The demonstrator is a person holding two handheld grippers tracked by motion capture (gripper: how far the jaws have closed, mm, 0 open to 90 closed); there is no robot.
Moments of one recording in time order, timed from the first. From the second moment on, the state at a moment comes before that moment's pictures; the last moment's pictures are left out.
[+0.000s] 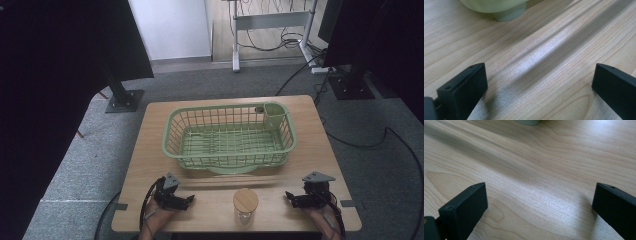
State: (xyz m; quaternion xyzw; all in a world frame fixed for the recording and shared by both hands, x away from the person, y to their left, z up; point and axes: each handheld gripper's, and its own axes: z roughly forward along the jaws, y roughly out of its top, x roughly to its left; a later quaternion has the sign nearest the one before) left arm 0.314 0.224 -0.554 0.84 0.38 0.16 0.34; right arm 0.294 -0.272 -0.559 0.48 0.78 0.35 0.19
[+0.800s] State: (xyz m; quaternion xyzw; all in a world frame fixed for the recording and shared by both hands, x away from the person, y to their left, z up) left arm 0.314 0.224 -0.554 0.84 0.38 0.16 0.34; right arm 0.287 -0.271 -0.547 0.45 0.79 0.37 0.18
